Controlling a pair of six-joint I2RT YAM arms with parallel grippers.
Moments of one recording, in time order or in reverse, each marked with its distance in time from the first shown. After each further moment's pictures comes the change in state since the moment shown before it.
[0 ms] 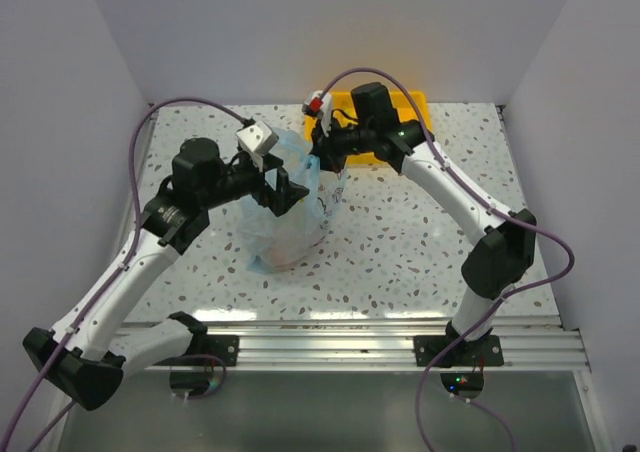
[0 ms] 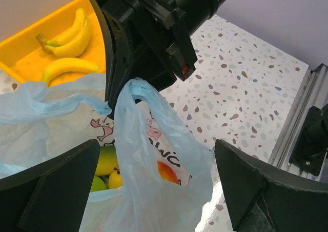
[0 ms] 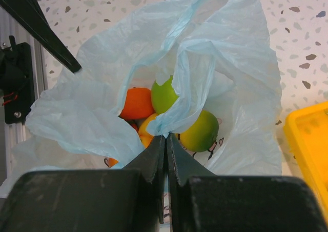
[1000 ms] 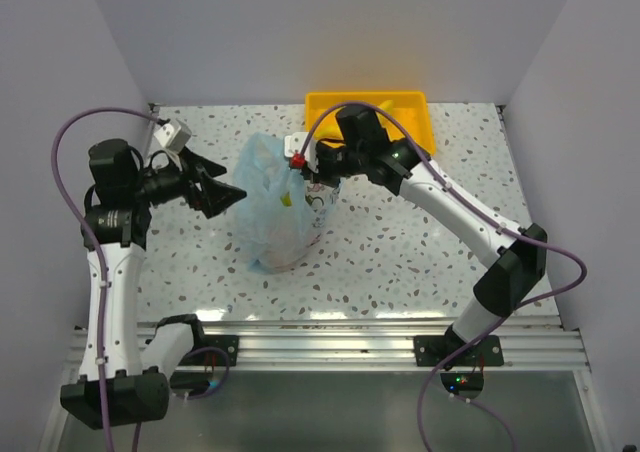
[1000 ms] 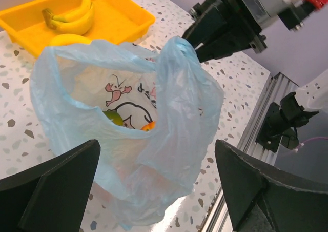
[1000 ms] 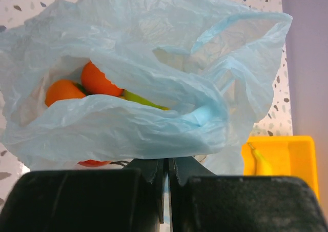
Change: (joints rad) left arm 0.645 -0.056 0.018 -0.236 0.661 0.053; right arm 0.142 -0.108 -0.103 -0.025 0.164 -0.512
